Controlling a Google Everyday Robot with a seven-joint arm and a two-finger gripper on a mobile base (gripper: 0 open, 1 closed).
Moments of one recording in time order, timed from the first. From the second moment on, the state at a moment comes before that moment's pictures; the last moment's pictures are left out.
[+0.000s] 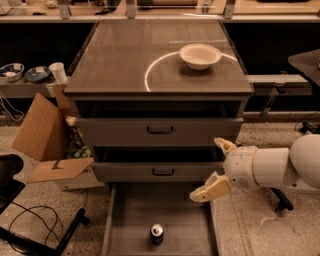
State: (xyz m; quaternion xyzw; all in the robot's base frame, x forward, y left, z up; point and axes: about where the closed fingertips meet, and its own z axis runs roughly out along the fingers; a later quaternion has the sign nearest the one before) arm 0.463 -0.127 0.736 -0.46 0.76 0.20 0.41
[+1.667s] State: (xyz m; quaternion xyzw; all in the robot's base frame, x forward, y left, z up) arm 0.485 -0.089 0.432 -0.42 0.73 0.30 0.44
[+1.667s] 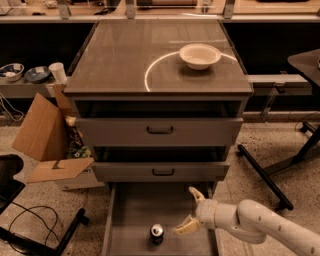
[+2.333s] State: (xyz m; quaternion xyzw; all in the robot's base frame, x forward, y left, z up) arm 0.479 -0.079 0.405 -0.41 0.74 0.32 0.43
